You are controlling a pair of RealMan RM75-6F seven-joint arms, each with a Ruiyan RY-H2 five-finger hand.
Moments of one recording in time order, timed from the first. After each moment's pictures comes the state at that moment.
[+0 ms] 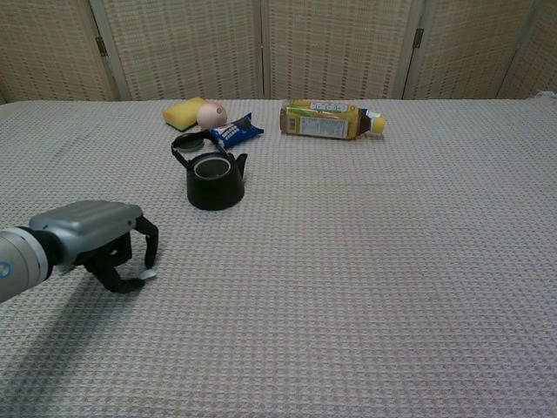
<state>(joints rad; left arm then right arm) -0.65 -1.62 -0.09 -1.59 0.85 1.07 0.69 0.06 -1.02 -0.07 -1.67 -1.74 1.50 -0.05</state>
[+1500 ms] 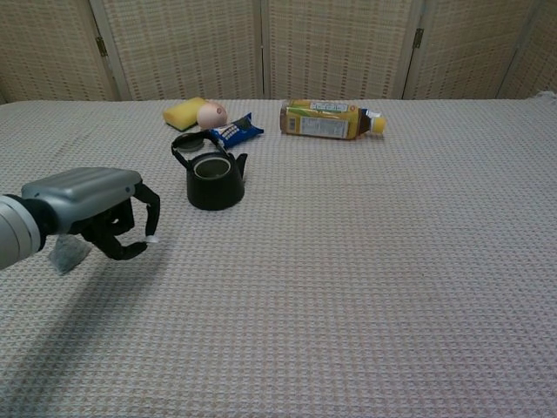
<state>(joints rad) -0.66 -1.56 -0.11 -1.69 0.92 1.14 0.68 0.06 -1.02 -0.07 -1.67 -1.75 1.51 -0.05</state>
